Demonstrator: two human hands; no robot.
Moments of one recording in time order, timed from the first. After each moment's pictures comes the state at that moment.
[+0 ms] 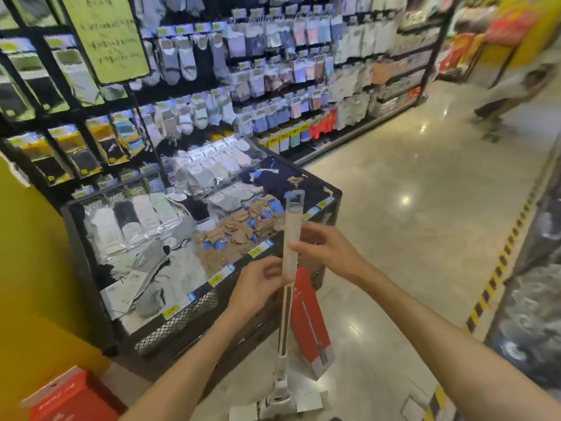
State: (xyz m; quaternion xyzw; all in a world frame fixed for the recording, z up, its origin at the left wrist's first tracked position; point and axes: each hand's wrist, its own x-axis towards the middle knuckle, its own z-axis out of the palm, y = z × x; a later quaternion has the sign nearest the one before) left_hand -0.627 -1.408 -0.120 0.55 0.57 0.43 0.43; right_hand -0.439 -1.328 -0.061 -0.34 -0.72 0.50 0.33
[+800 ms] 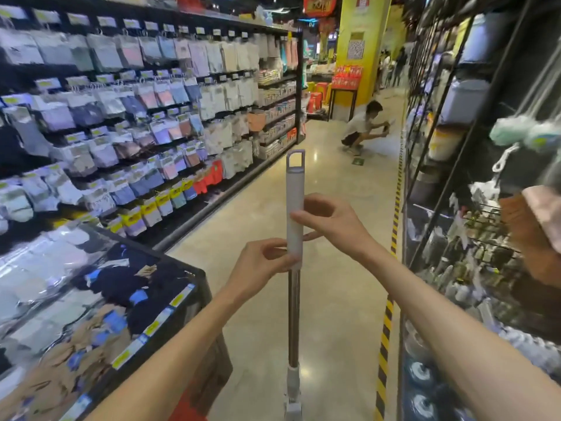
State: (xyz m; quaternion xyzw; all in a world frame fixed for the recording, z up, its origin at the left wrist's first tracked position) left_hand -0.257 -1.097 -0.007 0.67 0.39 0.40 0.49; right_hand -0.062 -1.109 0.059 -0.44 -0.64 0.38 0.50
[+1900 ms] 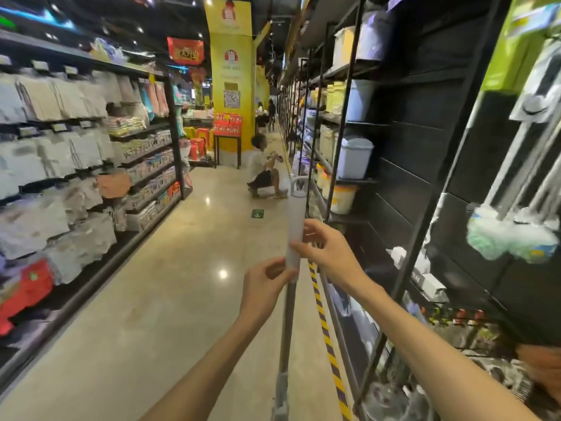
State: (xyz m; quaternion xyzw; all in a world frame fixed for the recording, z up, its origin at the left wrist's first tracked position) left_hand 0.166 -0.451 0.019 0.68 0.23 0.44 0.54; right_hand 0.308 -0.532 0.090 -0.61 -0.55 0.13 0.55
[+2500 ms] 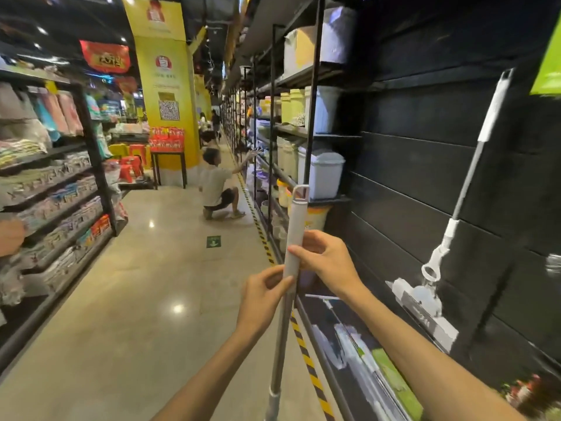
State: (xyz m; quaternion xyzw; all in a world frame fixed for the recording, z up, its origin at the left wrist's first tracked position) left_hand 0.424 -0.109 0.023 0.74 0.13 0.37 0.54; right_hand 0.555 -0.216 0.084 -0.65 -0.44 0.06 0.62
